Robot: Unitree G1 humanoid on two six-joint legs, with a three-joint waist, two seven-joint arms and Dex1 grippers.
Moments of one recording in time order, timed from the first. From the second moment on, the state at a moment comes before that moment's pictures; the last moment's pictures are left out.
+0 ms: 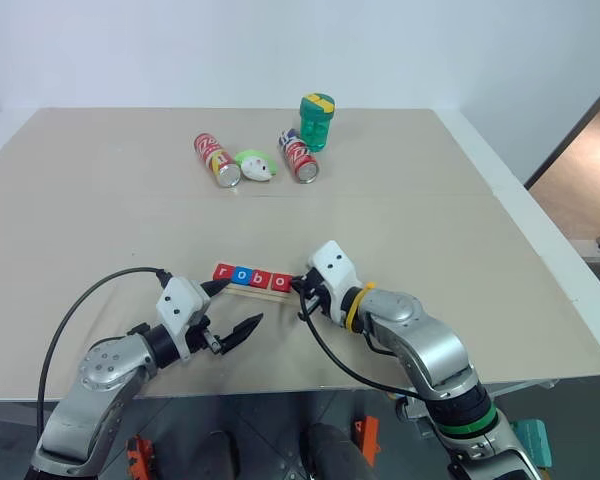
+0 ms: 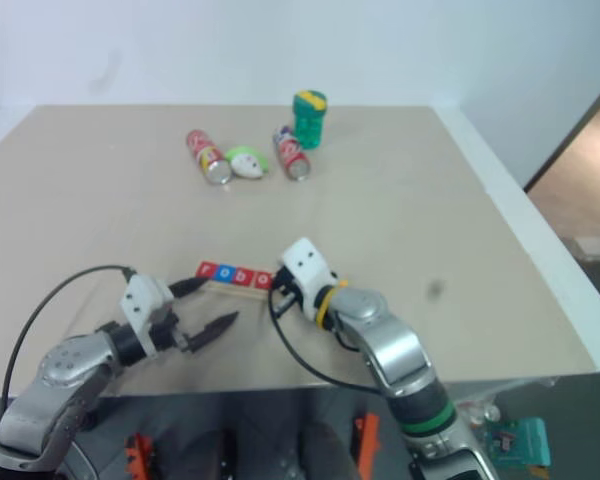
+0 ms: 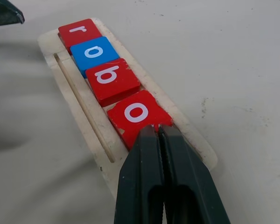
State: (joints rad) left arm 0.05 0.49 0.00 -0.46 -0.36 0.31 -0.66; right arm -0.42 -0.29 0.31 -0.33 0.15 0.85 0.45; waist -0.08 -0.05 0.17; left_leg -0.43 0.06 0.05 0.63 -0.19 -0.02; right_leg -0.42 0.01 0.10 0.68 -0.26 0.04
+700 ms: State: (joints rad) left arm 0.05 0.49 0.00 -0.46 -0.36 0.33 -0.65; right arm -0.44 -0.34 0.31 -0.32 0.13 0.87 0.45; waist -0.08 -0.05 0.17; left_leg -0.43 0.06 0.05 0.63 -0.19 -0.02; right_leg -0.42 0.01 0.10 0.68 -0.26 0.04
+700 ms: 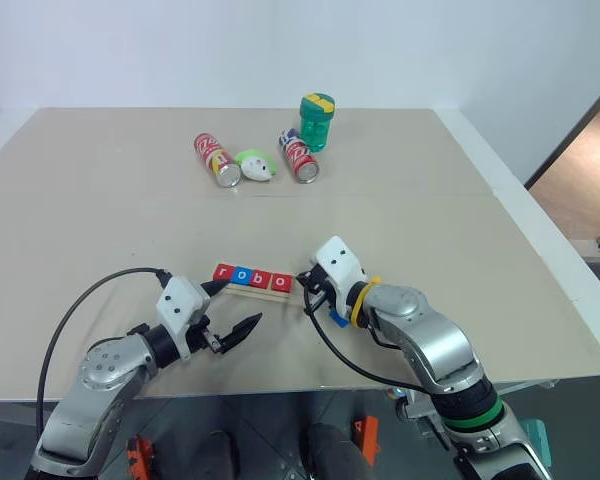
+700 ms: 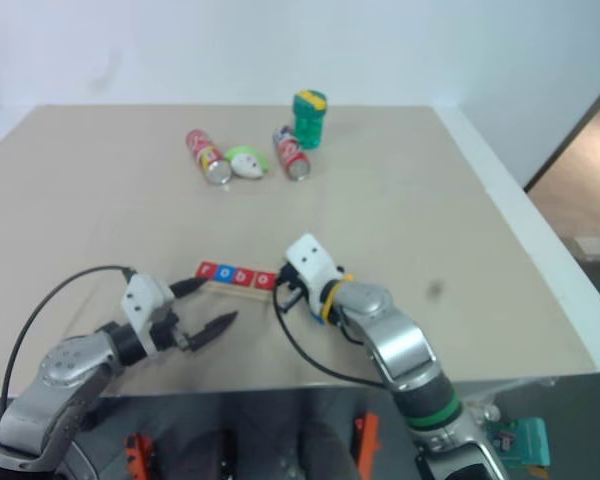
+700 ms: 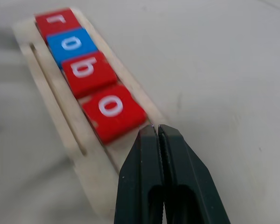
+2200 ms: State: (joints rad) left arm 0.04 0.55 -0.04 -0.51 -0.41 0.36 -0.76; right arm -0.52 -0.73 0.21 0.12 0.29 0.18 1.44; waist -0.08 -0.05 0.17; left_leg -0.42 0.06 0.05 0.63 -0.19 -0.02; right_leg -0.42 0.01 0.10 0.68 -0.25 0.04
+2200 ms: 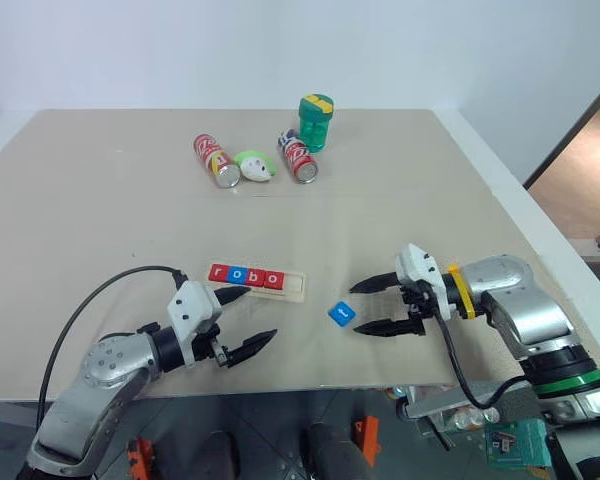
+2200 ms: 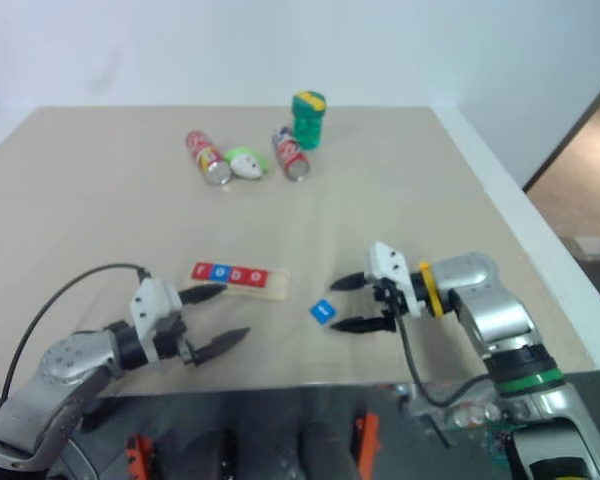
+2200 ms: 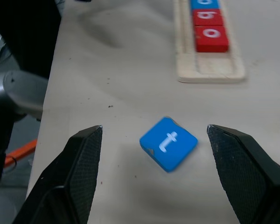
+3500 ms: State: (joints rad) left arm 0.03 0.66 0.00 -0.56 -0.51 0.35 -0.89; right arm -0.09 -0.35 0.10 -0.70 0.28 1.09 0.31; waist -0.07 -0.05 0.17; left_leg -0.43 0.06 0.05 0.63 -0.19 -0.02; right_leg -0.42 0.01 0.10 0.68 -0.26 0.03
